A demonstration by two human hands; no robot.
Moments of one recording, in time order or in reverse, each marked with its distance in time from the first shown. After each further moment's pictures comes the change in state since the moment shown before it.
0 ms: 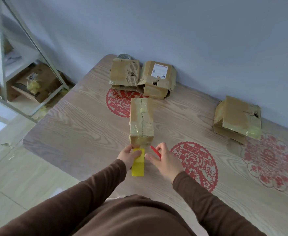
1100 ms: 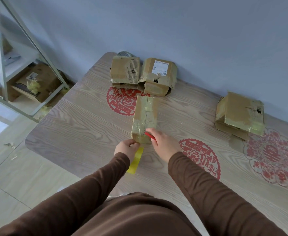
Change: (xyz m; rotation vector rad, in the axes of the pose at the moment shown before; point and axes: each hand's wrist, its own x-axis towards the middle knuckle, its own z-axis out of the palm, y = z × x) left_hand 0.006 0.016 -0.008 0.569 0.218 0.209; right_hand 0.051 -0.011 -0.006 -0.355 0.091 -0.244
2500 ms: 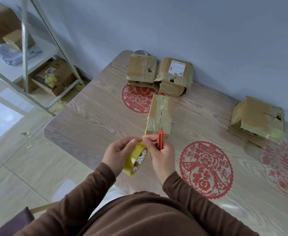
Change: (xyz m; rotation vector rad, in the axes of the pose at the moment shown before) left_hand -0.094 0.010 -0.092 -0.590 -0.062 0.228; right_hand -0.042 -0.107 -0.006 1.179 0.354 0.187
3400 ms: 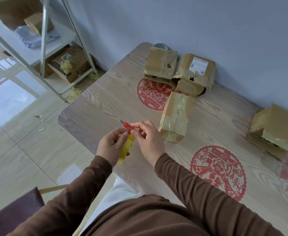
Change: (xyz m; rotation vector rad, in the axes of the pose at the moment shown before) left_hand 0.012 -0.018 -0.050 0.174 0.306 0.017; right_hand 0.043 0.024 0.067 -0.504 -0.349 -0.182
